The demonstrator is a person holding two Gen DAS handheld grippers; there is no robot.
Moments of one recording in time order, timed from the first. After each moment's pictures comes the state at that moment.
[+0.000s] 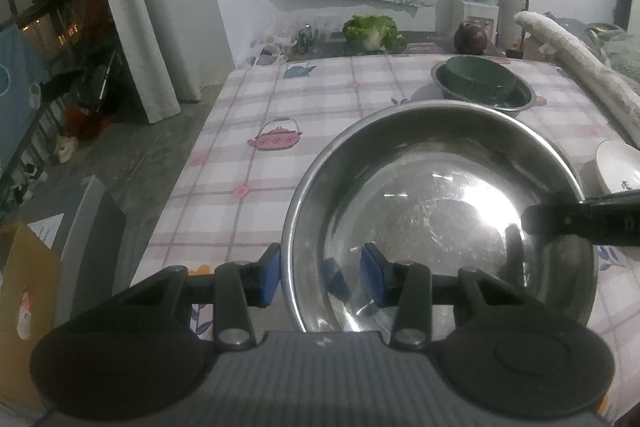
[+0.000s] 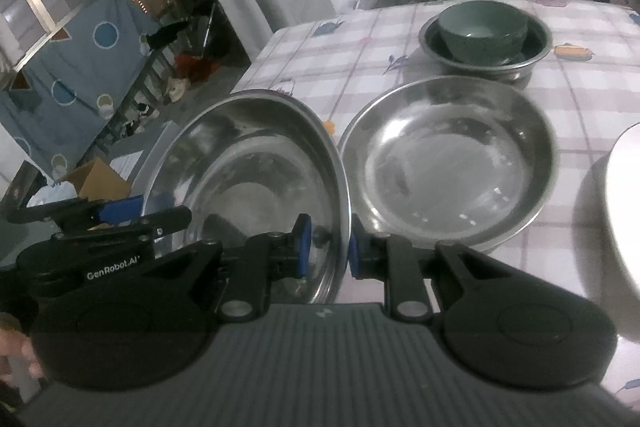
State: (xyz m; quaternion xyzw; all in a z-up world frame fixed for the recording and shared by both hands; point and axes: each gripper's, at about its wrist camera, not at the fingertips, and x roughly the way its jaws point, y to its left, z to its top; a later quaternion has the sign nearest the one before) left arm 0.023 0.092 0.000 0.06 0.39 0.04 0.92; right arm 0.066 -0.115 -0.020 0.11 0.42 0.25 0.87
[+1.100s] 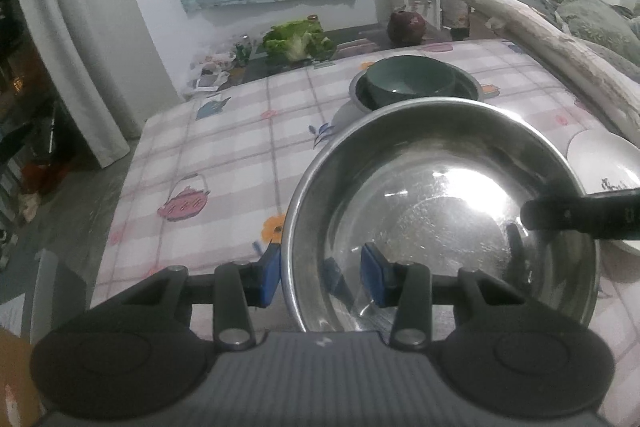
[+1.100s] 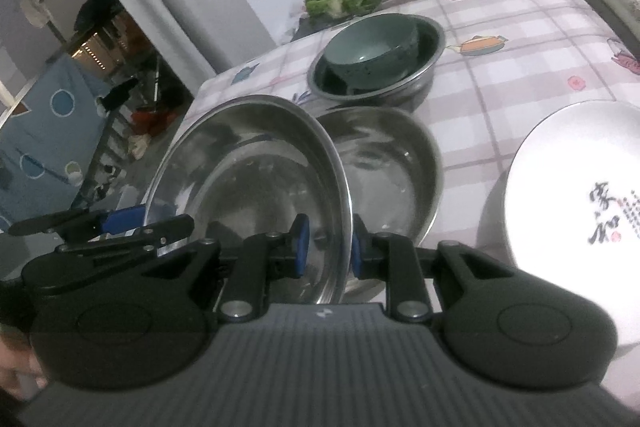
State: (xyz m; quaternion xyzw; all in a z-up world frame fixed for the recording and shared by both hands) left arm 0.107 0.020 -0.012 0.13 0.40 -0.04 0.91; right arm 0.099 -0.188 -0.036 0.18 0.41 0.16 0.88
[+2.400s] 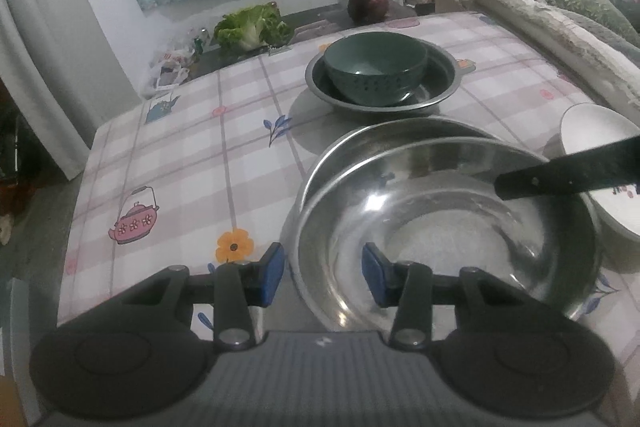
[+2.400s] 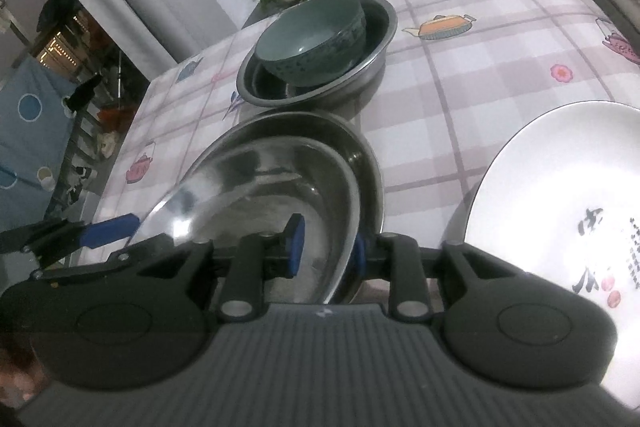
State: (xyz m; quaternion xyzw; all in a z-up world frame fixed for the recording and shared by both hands) left arm 0.140 0.007 -0.037 0.15 0.42 -0.09 0.89; right arm 0.158 -0.202 -0.074 0.19 0.45 0.12 0.87
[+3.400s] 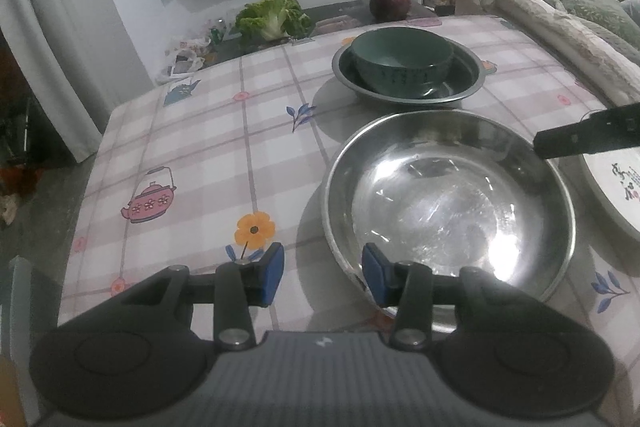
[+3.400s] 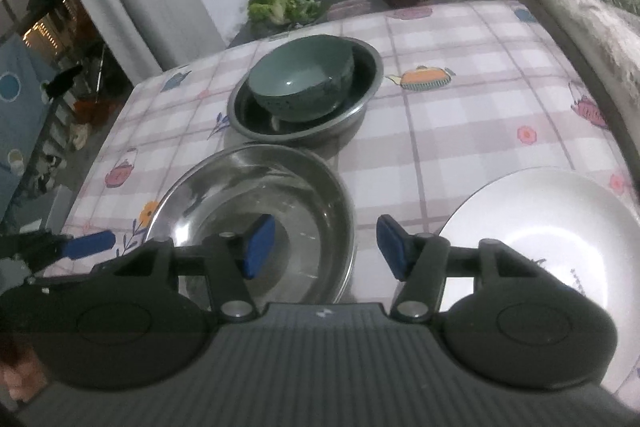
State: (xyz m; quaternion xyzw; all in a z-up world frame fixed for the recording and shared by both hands) left arm 0.138 0.022 -0.041 0.13 0.43 -0.07 0.89; right arm 0.159 -0.205 -0.044 0.13 0.43 0.09 0.89
